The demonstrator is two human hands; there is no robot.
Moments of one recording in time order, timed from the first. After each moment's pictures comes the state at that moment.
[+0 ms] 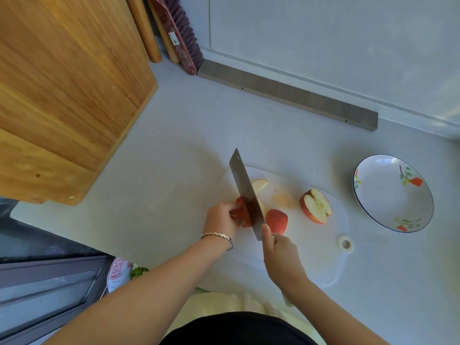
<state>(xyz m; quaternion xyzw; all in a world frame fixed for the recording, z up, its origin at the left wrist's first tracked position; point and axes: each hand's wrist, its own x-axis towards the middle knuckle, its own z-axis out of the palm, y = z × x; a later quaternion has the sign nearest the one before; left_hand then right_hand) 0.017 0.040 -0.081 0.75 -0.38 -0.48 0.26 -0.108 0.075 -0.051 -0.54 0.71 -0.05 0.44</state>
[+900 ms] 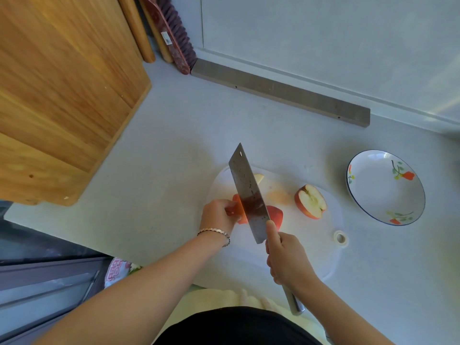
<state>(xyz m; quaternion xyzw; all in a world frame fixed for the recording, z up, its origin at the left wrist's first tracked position) 0.016 0.039 -0.082 0.75 -0.42 -0.45 0.24 -0.120 0.078 -0.037 -0.47 0.73 -0.05 0.49</state>
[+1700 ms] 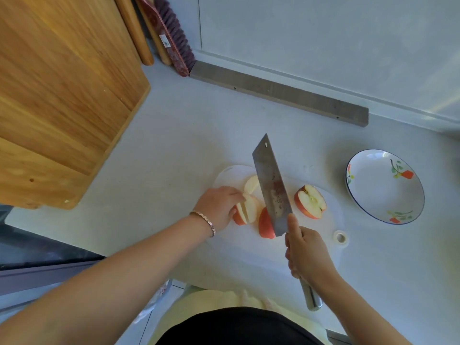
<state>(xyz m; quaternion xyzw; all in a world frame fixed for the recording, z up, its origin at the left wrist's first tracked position) 0.048 0.012 -0.080 0.56 -0.79 -0.24 0.02 -0.141 0.067 -0.015 -0.42 0.76 -0.11 0.49</state>
